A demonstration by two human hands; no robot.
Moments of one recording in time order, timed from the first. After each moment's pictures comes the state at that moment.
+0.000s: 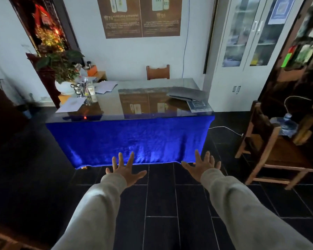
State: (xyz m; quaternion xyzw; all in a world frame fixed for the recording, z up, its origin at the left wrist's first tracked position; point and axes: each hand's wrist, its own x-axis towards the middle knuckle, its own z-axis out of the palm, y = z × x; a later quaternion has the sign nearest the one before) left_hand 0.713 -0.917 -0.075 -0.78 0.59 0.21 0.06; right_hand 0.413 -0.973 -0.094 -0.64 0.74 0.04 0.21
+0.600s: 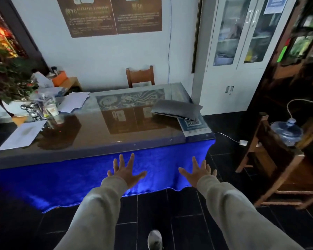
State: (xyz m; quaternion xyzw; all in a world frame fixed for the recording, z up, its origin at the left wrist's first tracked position) left_hand 0.681 -1.303 -0.088 -0.74 0.62 0.25 0.06; right_hand 0.395 -1.320 -0.121 -0.58 0.76 0.05 0.29
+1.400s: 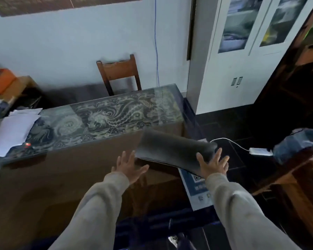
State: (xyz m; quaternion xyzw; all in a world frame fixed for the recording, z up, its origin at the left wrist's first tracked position) left_hand 0.624 -1.823 -0.144 -0.71 0.63 0.30 0.09; right_hand 0.321 -1.807 -0.193 -0.33 0.86 -0.20 0.33
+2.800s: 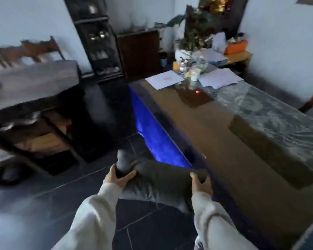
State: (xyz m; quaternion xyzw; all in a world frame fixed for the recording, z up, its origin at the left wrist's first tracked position) left_hand 0.712 -1.294 -0.152 -0.87 -0.14 0.21 -0.42; right_hand 0.597 -1.562 -0.182 -0.63 0.54 -0.03 0.55
